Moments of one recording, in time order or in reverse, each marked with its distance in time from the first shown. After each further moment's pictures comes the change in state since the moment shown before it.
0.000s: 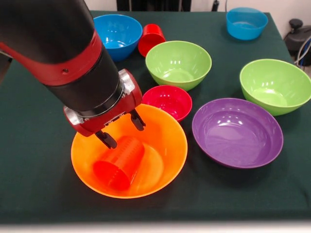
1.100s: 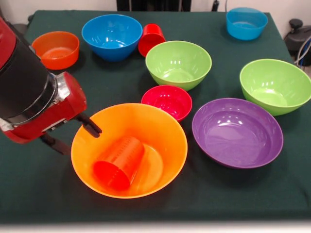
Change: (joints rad) arm -0.188 0.055 -0.693 -0.003 0.714 -0.012 -0.070
